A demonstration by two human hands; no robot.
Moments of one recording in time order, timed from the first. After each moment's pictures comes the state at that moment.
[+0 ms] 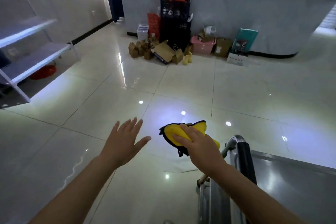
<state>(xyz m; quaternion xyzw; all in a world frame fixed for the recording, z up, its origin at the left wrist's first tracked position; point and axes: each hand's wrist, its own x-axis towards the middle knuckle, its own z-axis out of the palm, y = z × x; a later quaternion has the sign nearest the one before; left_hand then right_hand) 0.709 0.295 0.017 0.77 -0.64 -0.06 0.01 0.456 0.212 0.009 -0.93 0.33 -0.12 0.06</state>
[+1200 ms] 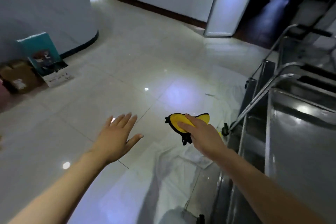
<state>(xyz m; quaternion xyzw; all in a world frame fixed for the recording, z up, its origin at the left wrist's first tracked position) 0.487 -0.512 0.034 0.19 -0.98 -0.02 -0.04 0.291 -0.287 0.016 -0.51 0.85 -0.06 0.07</state>
